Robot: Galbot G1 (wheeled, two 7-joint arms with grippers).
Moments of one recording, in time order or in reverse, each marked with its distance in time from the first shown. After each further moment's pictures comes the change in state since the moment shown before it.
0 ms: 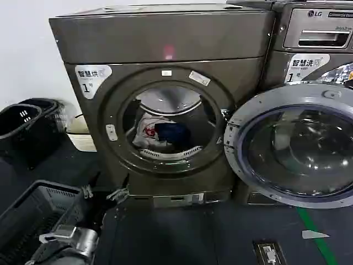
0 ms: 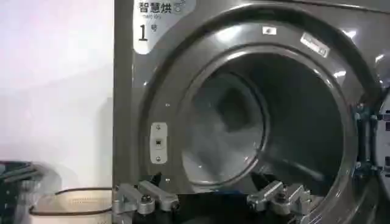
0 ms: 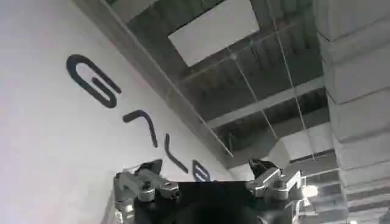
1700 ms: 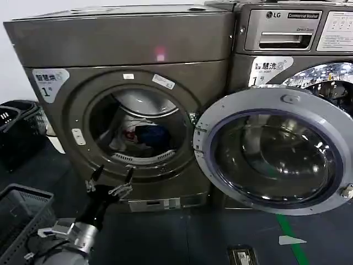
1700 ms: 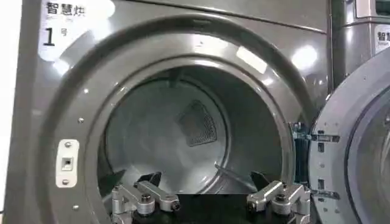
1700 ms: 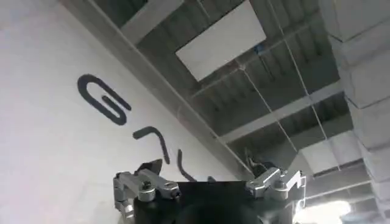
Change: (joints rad) left arm -0.033 0.019 -0.002 -0.002 -0.048 -0.012 0.046; right arm -0.004 0.005 -0.010 0.006 0.068 0.099 -0.063
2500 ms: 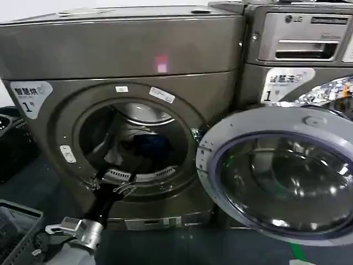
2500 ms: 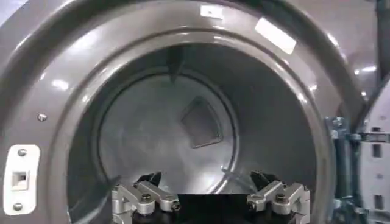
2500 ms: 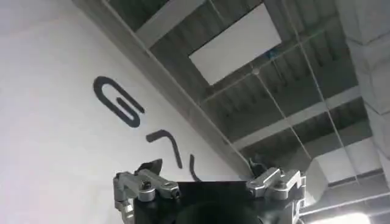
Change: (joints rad) left arm -0.023 0.001 0.046 0.020 0.035 -0.002 -0.038; right arm -0.015 0.002 0.018 0.001 0.004 0.023 -0.021
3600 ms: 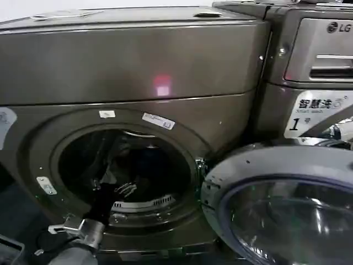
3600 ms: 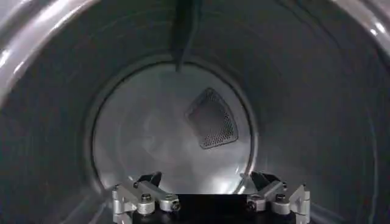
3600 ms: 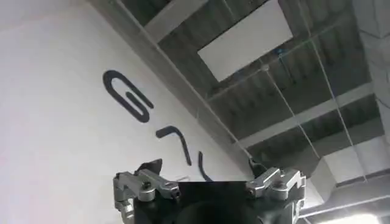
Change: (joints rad) left arm -0.002 0.001 0.007 0.011 0.027 -0.007 -0.012; right arm 0.001 0.006 0.007 -0.003 0.003 0.000 -0.012
